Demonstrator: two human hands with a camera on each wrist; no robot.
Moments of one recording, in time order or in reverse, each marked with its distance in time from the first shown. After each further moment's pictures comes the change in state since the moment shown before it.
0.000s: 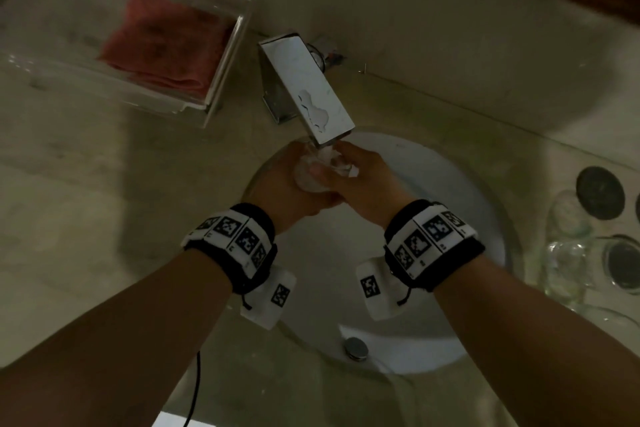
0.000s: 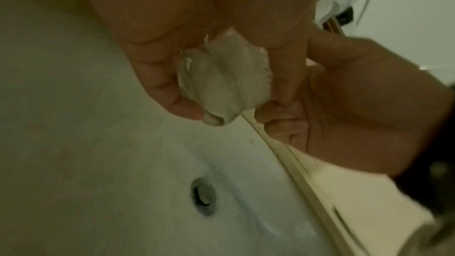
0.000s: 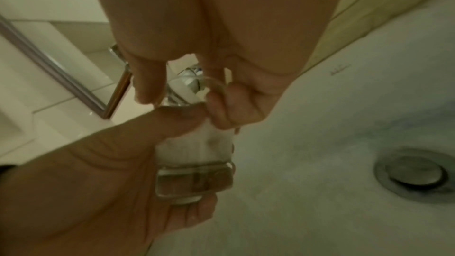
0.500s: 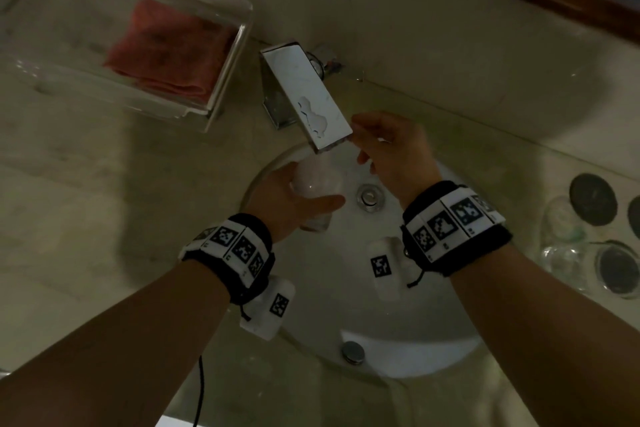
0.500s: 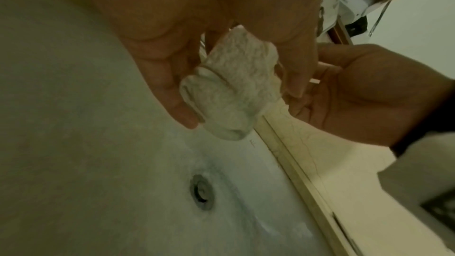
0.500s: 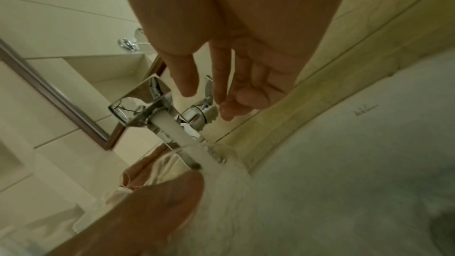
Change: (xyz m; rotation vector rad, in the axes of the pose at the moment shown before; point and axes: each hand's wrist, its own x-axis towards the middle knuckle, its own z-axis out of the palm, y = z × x) left_hand -0.009 -0.006 0.001 0.028 0.076 -0.045; right_hand 0.008 -0.019 -0.038 0.153 0.284 -0.060
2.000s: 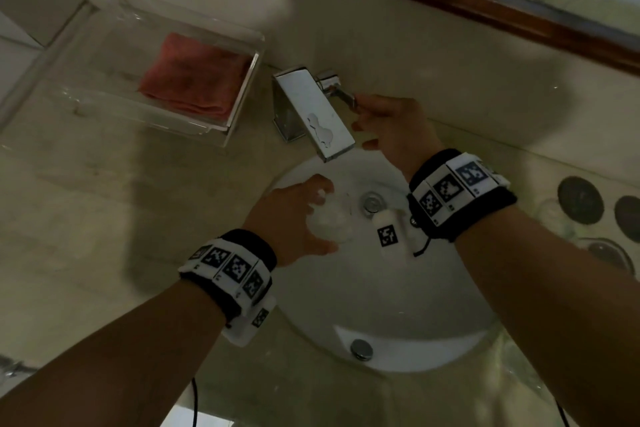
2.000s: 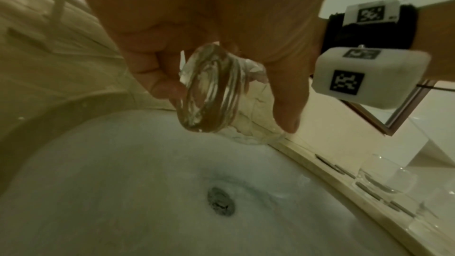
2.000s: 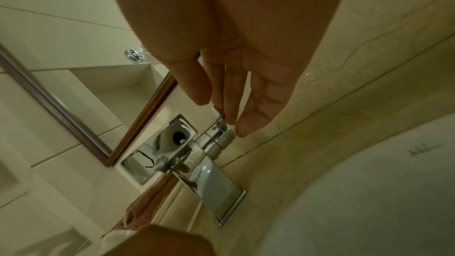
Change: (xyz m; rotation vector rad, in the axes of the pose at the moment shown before) left_hand -0.041 0.019 -0.022 0.571 -0.185 0.226; right_hand 0.009 -0.050 -0.011 0.120 -0.087 0.063
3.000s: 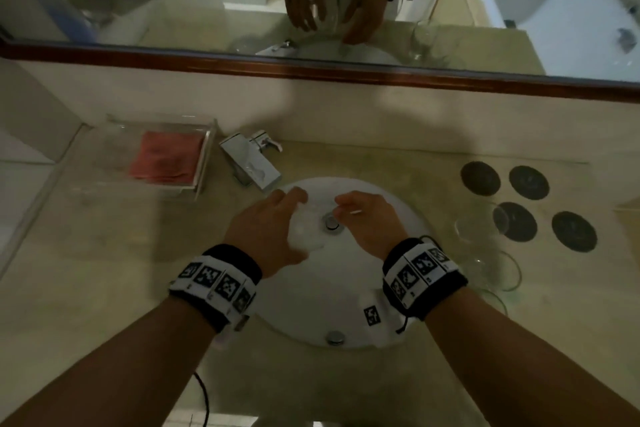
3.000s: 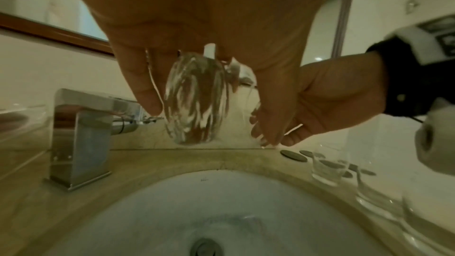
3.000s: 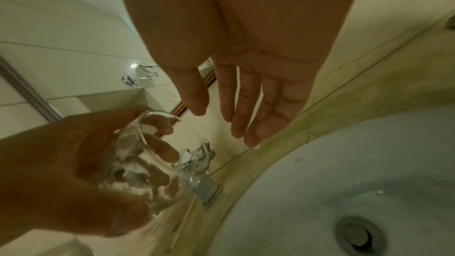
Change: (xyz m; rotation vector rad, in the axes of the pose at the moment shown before) left_hand -0.048 0.112 -0.021 0.547 0.053 0.141; right_hand -0.142 0.045 -0.058 -0.218 0.131 0.022
